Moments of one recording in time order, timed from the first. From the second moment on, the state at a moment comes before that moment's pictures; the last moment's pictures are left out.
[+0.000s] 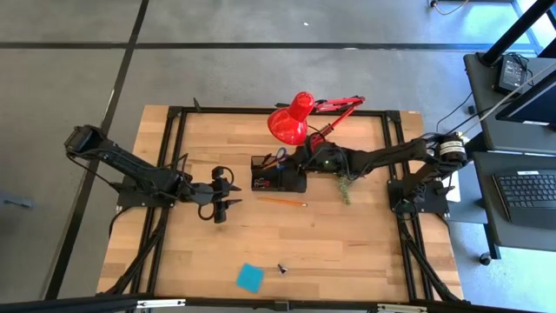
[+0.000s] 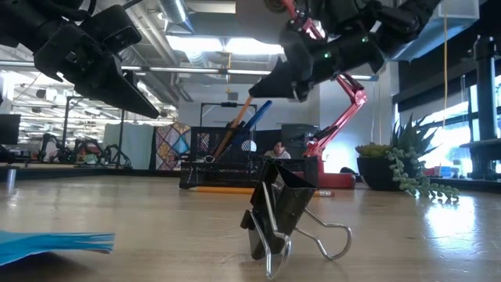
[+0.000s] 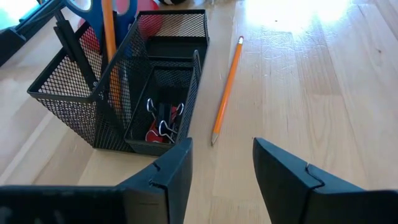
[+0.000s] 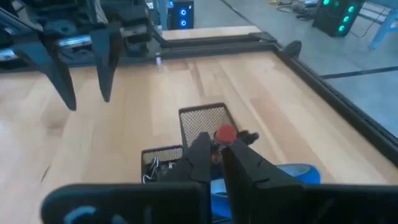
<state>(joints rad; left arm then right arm) -0.33 1.07 0.39 0.05 -0.45 -0.24 -0.10 1.61 0.81 0.48 0.10 0.03</state>
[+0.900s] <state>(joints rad) -0.33 1.07 0.39 0.05 -0.45 -0.25 -0.10 1.66 0.81 0.49 0.10 0.04</state>
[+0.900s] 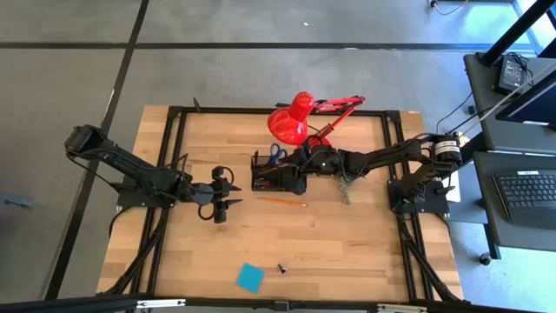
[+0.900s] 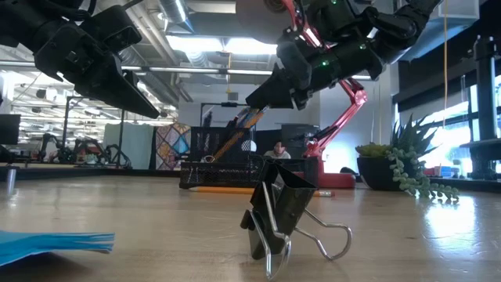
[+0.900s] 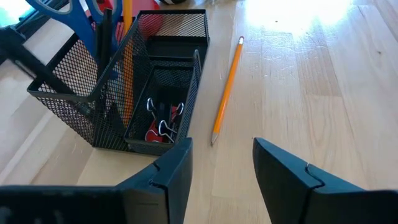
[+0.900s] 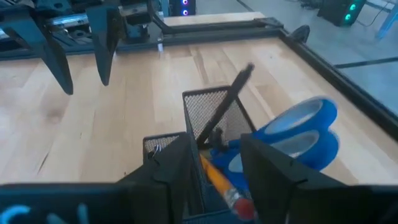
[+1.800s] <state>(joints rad) -0.33 1.07 0.39 0.05 -0.37 -0.28 0.07 1.34 0.81 0.13 0.10 0.10</state>
